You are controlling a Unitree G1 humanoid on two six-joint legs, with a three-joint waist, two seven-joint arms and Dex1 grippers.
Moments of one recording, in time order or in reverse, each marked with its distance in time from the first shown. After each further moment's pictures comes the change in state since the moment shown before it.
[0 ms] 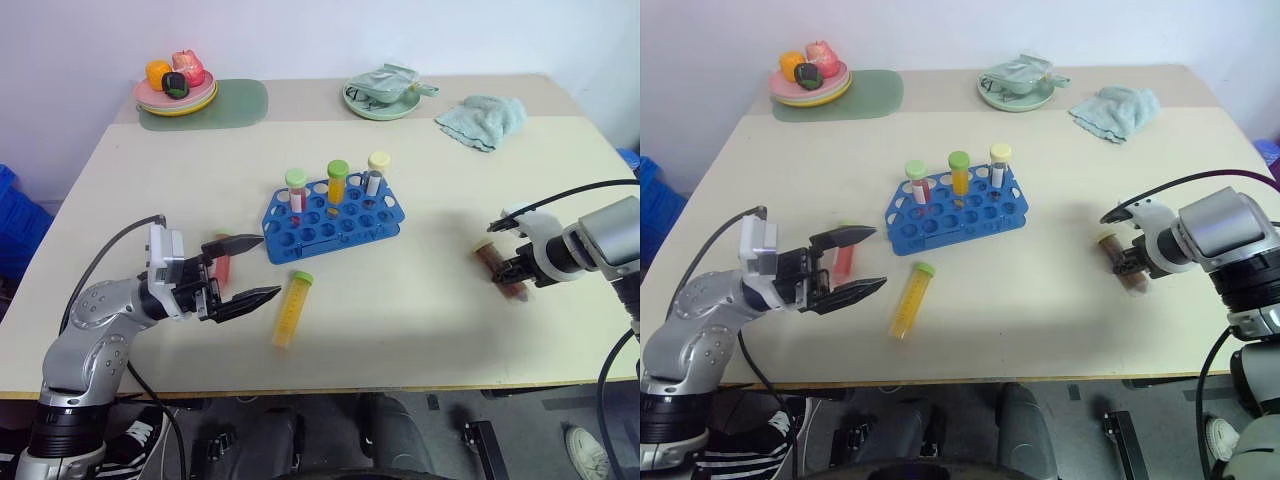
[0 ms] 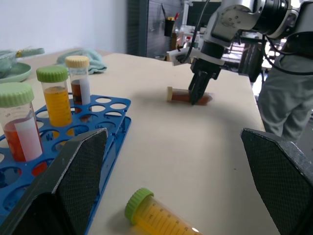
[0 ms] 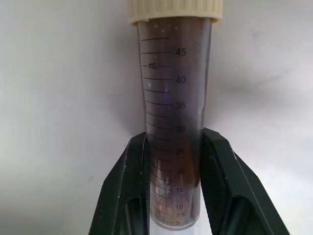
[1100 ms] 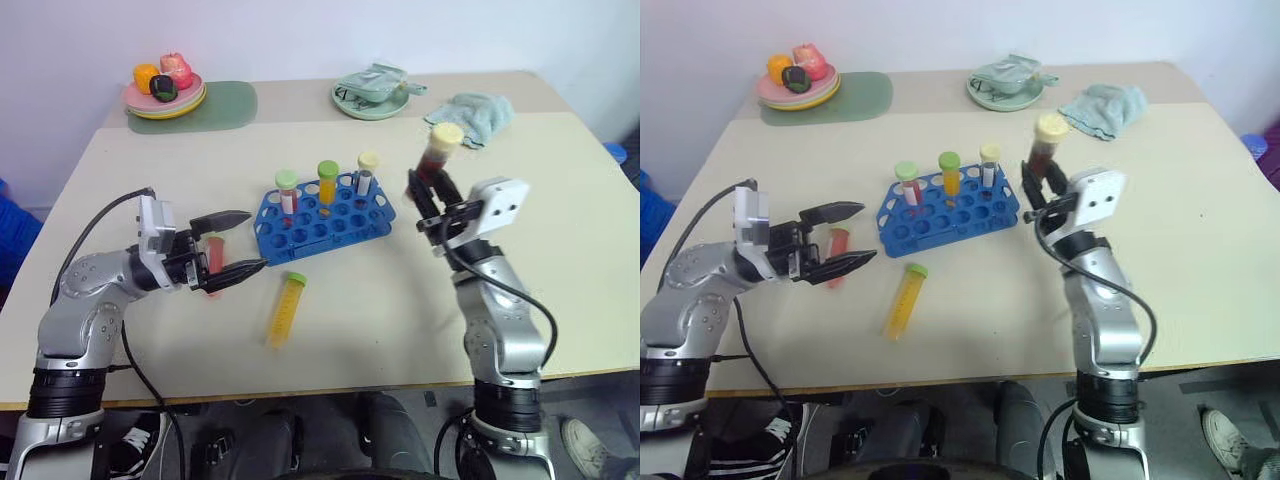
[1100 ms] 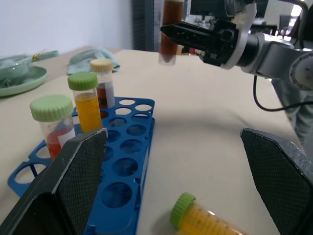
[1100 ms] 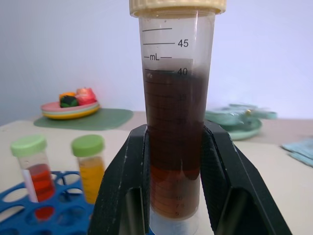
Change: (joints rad) left arm -0.160 0.046 0.003 0.169 0.053 -0.028 -0.023; right arm 0.514 0.964 -0.413 -0.415 -0.097 -1.340 -0.564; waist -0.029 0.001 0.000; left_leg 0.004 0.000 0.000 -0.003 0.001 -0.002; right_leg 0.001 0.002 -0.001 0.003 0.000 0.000
